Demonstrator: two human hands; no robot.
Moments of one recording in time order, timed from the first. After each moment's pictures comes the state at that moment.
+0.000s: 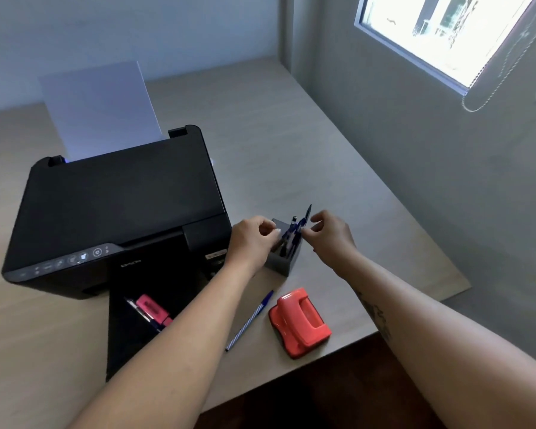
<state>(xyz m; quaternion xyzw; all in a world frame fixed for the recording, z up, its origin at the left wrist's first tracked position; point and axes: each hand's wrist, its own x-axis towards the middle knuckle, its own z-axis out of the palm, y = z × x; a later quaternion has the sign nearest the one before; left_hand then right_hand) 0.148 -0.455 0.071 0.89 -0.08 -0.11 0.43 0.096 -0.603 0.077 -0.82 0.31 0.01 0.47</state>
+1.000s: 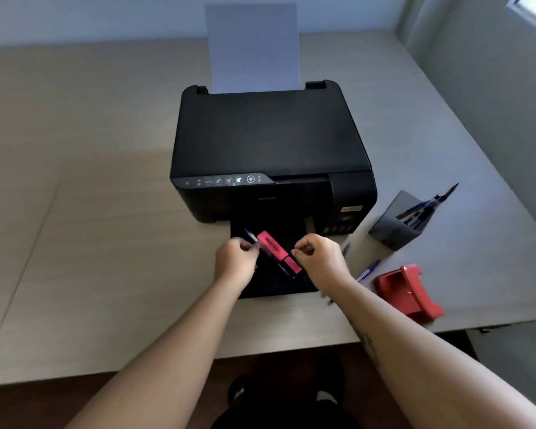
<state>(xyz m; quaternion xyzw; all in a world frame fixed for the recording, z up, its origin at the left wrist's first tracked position) 0.103 -0.184 0.004 0.84 0.21 -0.13 0.48 0.077 -0.353 0.023 -0.90 0.14 0.08 0.41</state>
